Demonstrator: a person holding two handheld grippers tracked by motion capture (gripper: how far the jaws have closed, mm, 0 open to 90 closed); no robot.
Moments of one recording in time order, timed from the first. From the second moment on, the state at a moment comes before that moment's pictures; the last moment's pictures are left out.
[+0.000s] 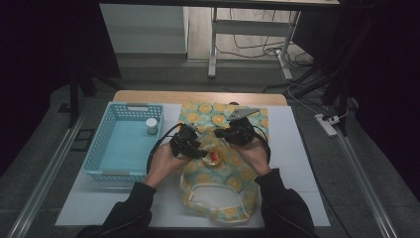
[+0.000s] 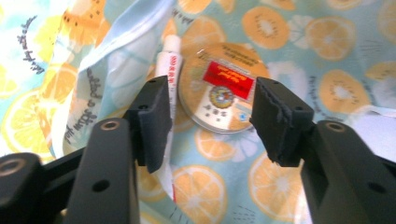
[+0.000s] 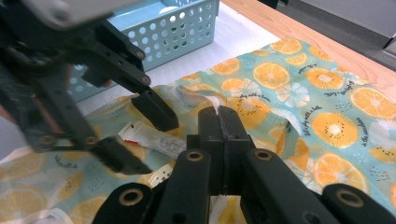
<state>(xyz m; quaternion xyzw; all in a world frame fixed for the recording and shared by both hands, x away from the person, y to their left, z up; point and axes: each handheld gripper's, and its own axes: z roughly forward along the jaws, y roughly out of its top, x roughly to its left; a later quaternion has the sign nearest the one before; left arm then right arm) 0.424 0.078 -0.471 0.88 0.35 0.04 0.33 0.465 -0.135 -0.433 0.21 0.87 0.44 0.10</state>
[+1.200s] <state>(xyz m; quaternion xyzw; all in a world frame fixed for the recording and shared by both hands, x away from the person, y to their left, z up) 0.405 0.142 -0.453 0.85 0.37 0.04 0.38 0.466 -0.135 -0.434 0.21 0.87 0.43 0.09</state>
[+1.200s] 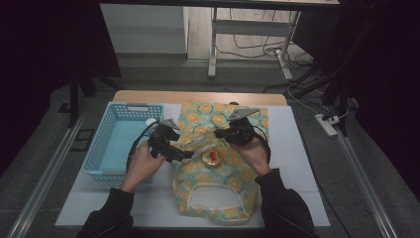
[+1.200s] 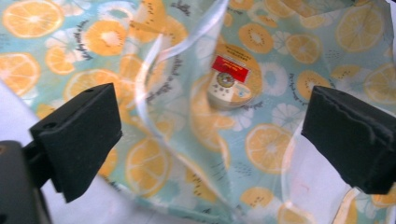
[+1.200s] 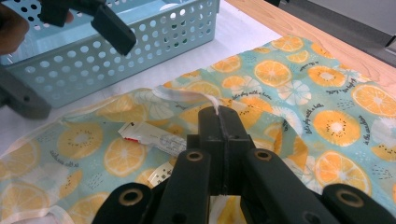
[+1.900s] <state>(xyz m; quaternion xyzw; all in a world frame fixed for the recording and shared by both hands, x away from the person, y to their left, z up) 0.406 0.218 -0.451 0.82 0.42 0.09 0.37 0.466 -0.135 -0.435 0.21 0.87 0.43 0.09</state>
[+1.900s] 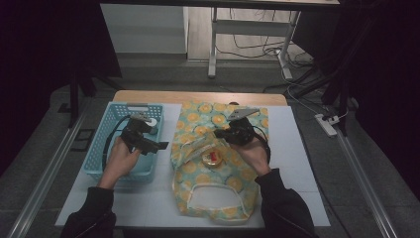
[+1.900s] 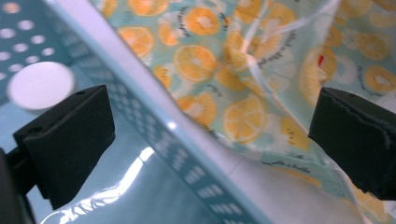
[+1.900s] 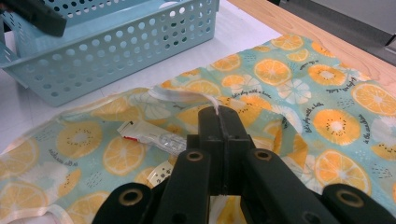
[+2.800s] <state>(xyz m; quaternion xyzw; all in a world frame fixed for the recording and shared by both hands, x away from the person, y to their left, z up) 0.448 0.259 -0.473 0.80 0.50 0.13 0.31 0.466 -0.135 -0.434 0.21 0.87 0.43 0.09</state>
